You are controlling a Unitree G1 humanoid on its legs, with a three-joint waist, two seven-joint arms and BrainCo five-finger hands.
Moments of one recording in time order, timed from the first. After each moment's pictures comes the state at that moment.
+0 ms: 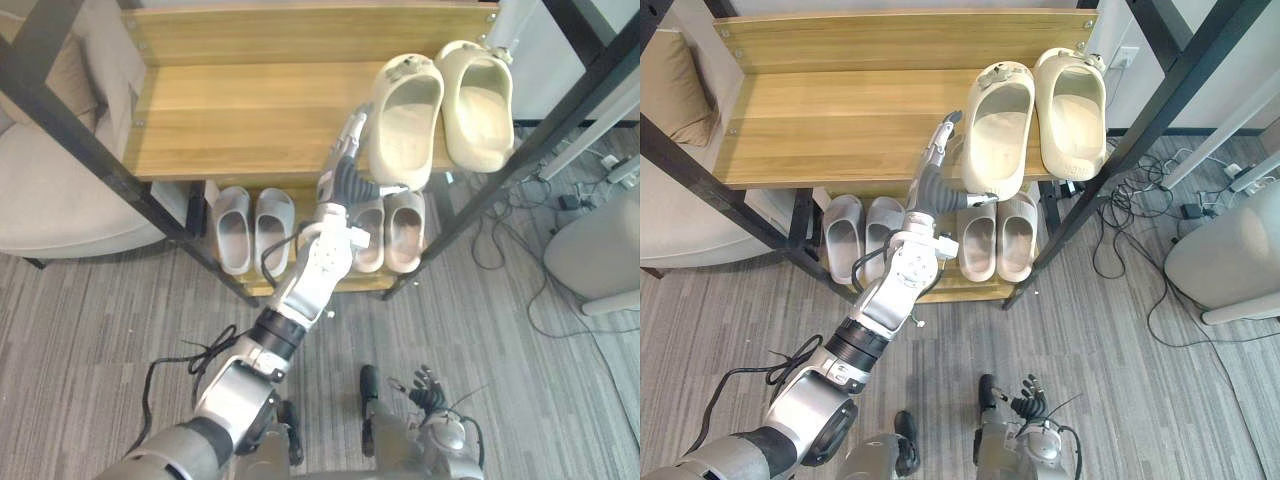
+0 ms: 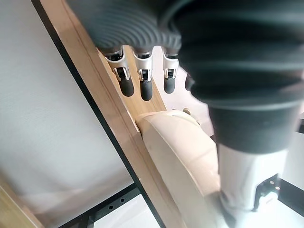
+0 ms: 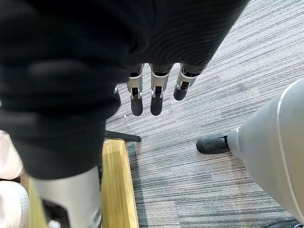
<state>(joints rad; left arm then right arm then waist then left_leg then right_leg) -0.76 -0.06 -0.31 0.34 0.44 -0.01 0.41 0.08 0.00 -0.07 0.71 0.09 -0.11 -0.18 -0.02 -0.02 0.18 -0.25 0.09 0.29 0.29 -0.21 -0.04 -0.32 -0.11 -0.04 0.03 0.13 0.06</state>
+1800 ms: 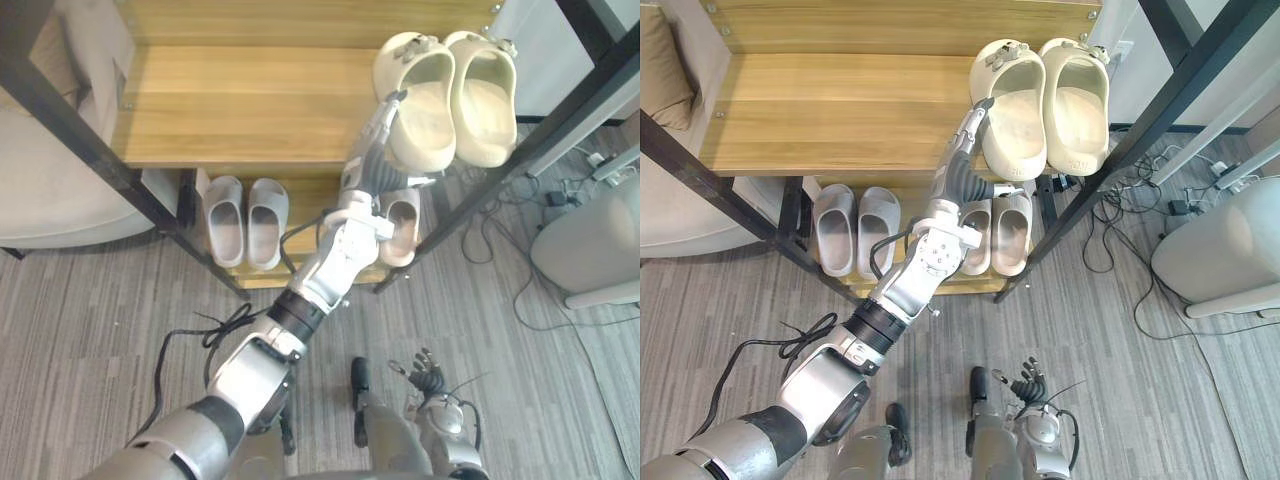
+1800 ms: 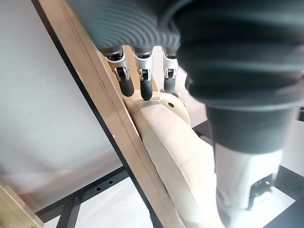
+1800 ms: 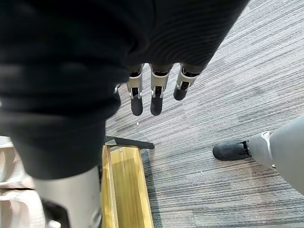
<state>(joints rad) -0.88 -0.11 -0.37 0.50 0.43 -0.02 0.45 0.04 0.00 -0.07 0.68 0.12 -0.11 -0.20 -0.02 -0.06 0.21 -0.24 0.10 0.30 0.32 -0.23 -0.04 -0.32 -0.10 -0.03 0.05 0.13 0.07</state>
